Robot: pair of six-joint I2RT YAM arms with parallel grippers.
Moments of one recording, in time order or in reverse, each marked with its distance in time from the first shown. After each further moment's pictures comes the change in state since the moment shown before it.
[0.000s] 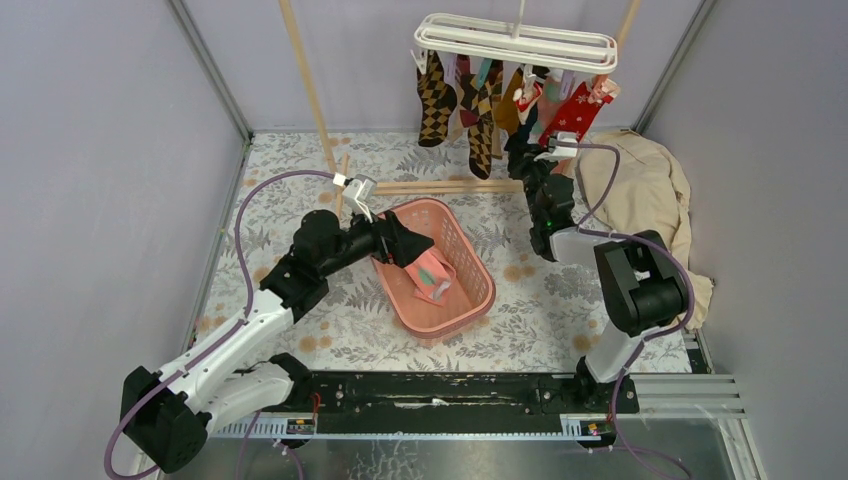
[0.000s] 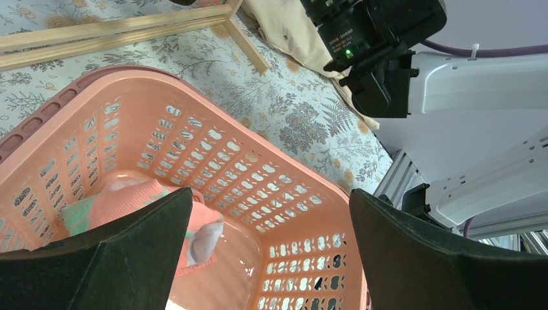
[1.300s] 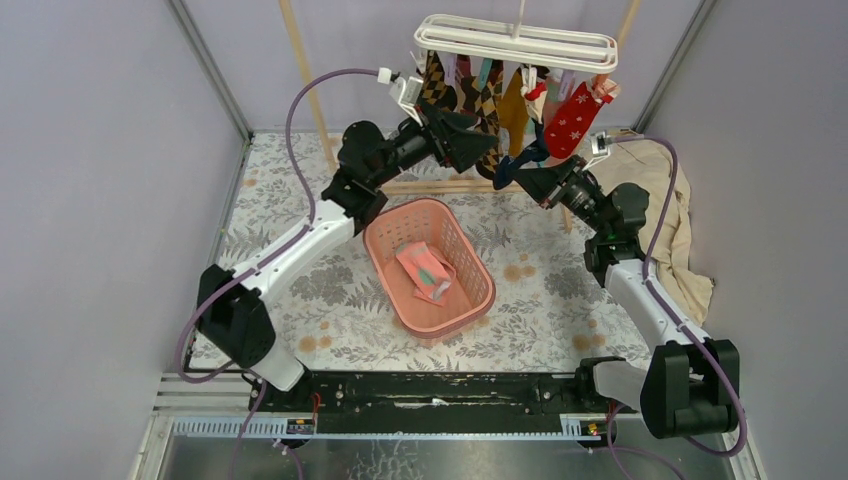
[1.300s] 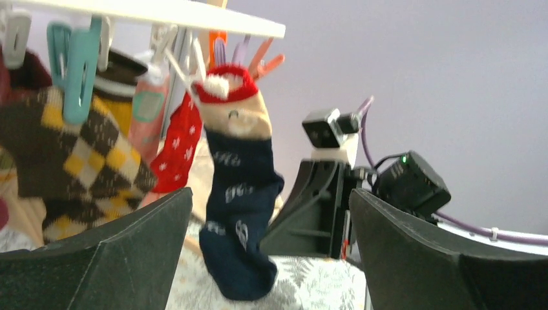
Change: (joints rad) left arm -0.006 0.581 0.649 0.400 0.110 -0.019; right arm -0.225 -0.567 -0.140 -0.388 -0.883 0.594
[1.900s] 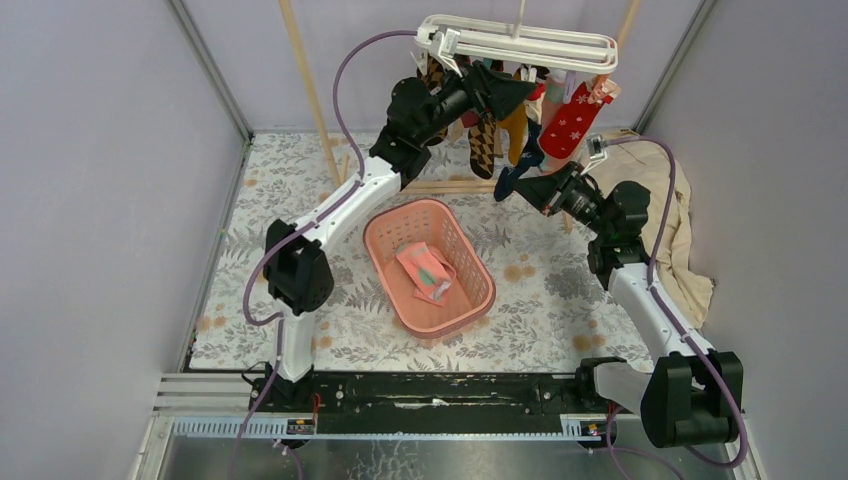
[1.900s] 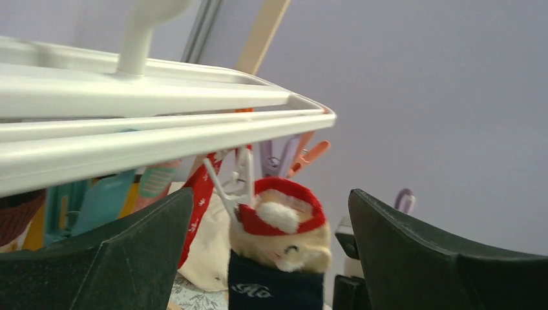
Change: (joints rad) left arm 0.000 0.444 0.578 -0.036 -0.061 -0.113; right arm -0.016 -0.040 0.007 -0.155 -0.062 -0.017
